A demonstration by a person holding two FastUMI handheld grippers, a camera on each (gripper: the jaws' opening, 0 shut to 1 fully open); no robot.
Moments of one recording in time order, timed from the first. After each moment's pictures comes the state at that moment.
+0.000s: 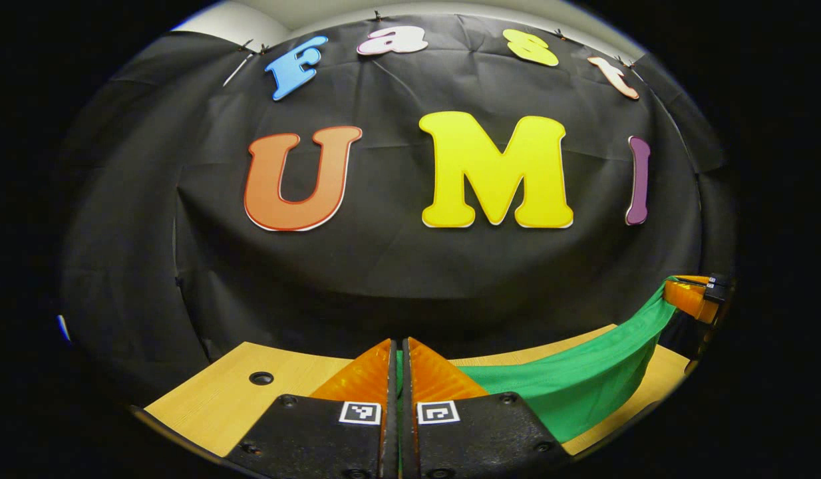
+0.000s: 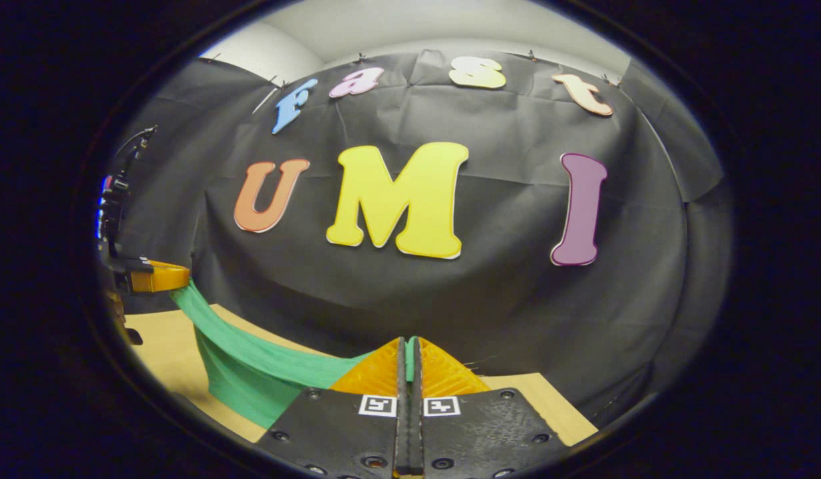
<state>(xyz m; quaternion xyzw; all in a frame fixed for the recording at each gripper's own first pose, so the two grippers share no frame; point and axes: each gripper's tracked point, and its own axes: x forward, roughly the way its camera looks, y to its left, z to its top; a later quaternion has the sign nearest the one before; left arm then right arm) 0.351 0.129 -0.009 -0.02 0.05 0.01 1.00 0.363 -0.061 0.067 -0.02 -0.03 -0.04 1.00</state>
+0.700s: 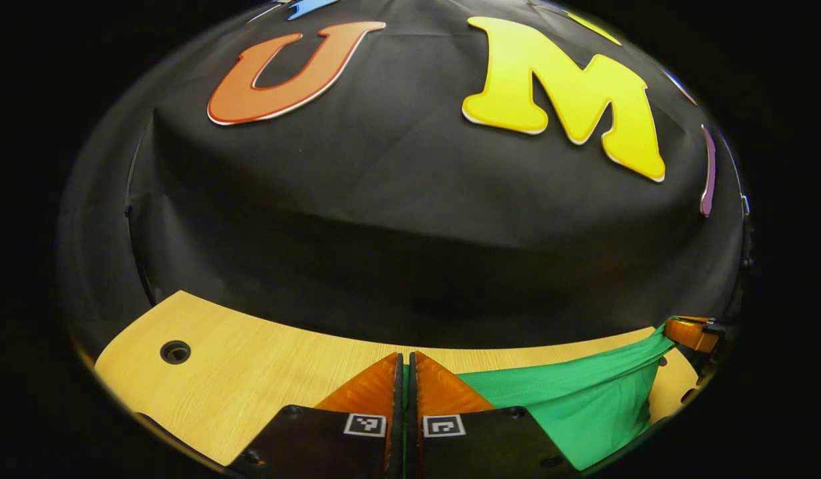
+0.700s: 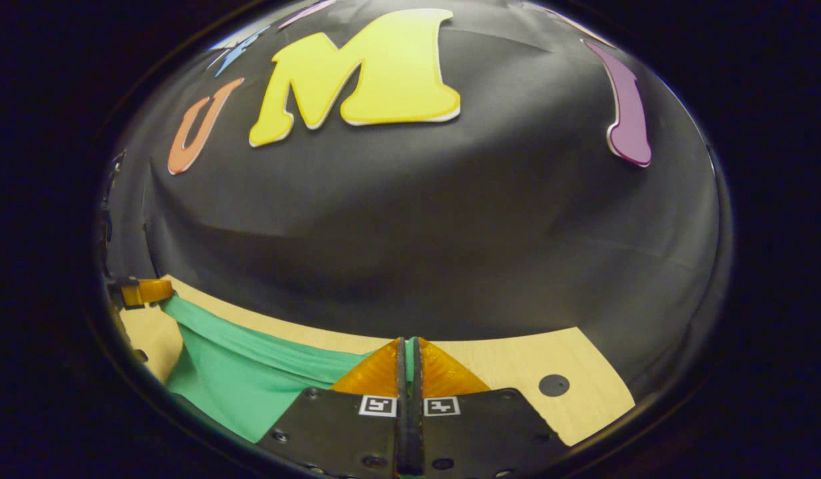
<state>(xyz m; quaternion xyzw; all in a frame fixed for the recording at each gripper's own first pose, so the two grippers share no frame) 0.504 0.112 -0.158 -0.08 0.19 0.00 0.98 0.550 -0.097 -0.063 0.00 0.14 -0.06 0.99</state>
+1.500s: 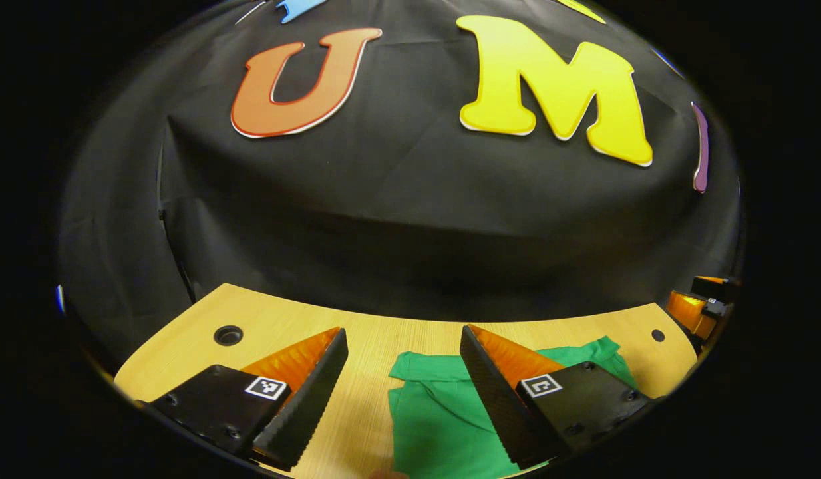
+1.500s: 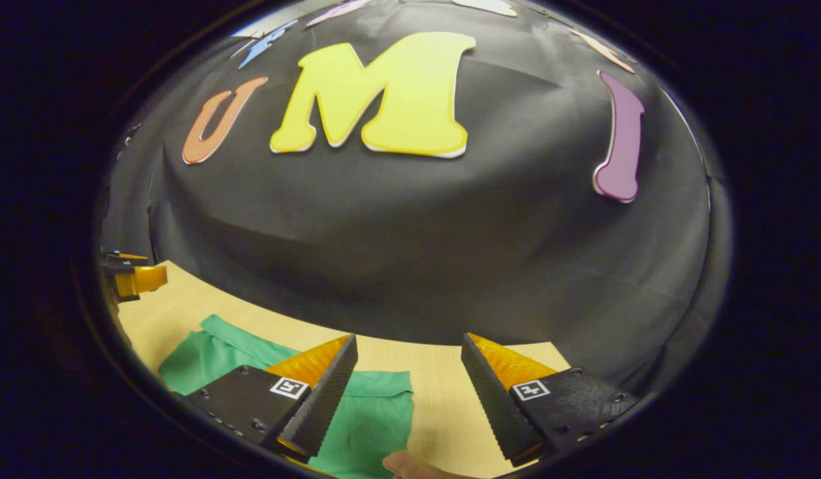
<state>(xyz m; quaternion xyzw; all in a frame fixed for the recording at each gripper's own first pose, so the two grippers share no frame) 0.416 0.122 -0.103 -0.06 0.17 0.05 0.98 0.468 -0.087 0.004 -0.03 0.10 -0.07 0.99</state>
